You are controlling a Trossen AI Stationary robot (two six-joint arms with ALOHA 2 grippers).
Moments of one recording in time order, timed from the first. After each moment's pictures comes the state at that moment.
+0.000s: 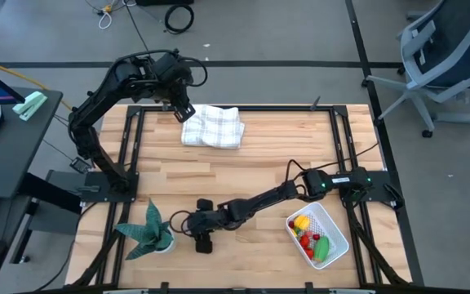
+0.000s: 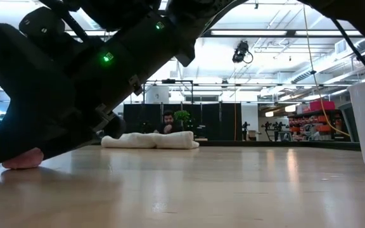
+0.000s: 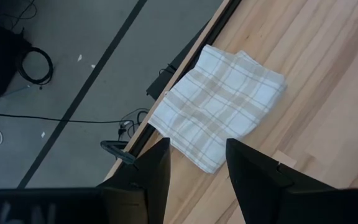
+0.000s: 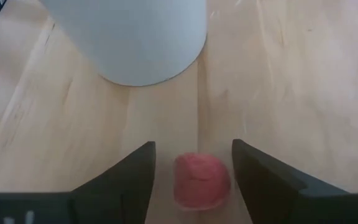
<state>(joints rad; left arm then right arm) 0.43 1.66 2.22 -1.57 -0.35 -0.03 0.29 2.57 1.97 -0.21 0.05 0.29</state>
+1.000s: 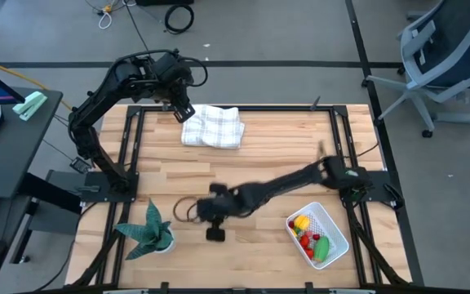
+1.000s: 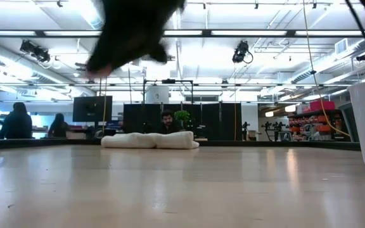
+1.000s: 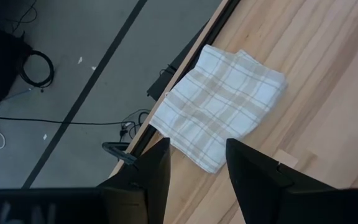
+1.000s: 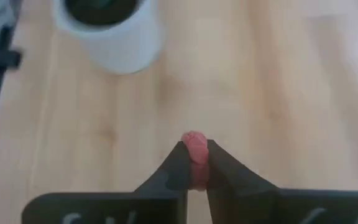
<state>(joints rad) 0.43 1.66 2.22 -1.57 -0.35 -0.01 0.27 2.29 1.96 -0.58 0.10 0.28</state>
